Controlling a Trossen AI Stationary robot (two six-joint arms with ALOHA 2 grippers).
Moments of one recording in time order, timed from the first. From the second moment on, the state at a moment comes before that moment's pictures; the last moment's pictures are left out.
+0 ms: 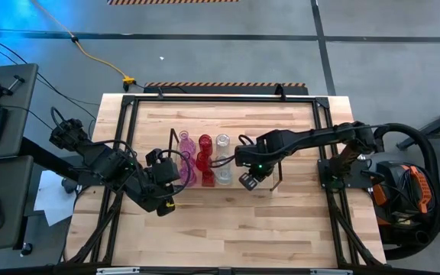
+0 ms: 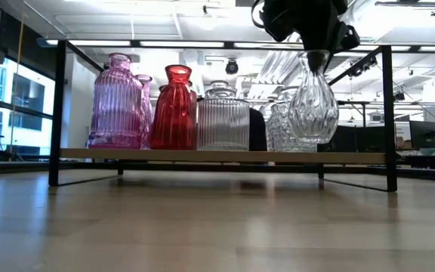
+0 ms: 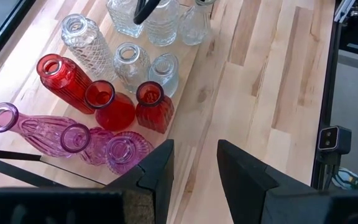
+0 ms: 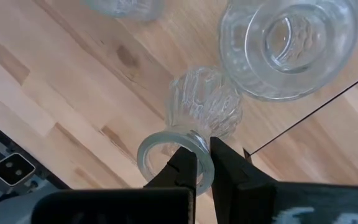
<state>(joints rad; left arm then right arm) -0.59 1.49 1.74 -1.33 -0.51 -0.79 0.10 1.72 1.56 -1.24 -0.15 0.90</state>
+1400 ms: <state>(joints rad) -0.59 1.49 1.74 -1.33 -0.52 -0.79 0.10 1.76 1.56 -1.23 -0.13 0.83</state>
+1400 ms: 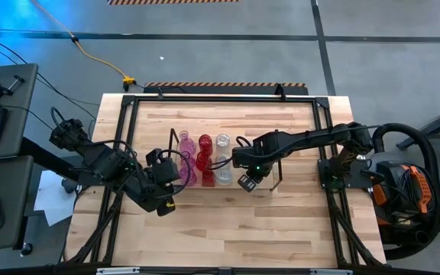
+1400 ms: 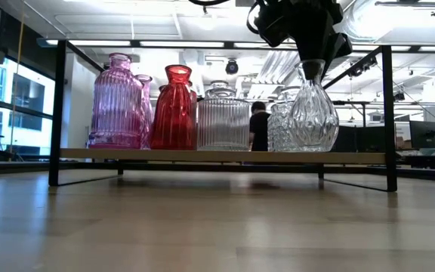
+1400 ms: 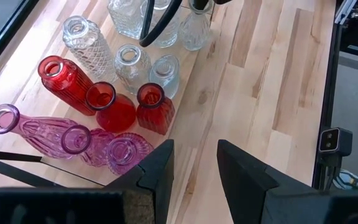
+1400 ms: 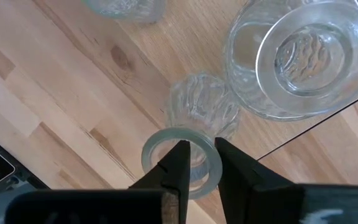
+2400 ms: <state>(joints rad) -0.59 1.49 1.74 -1.28 -0.53 -0.77 0.10 1.72 1.56 -1.25 -0.03 0.82</state>
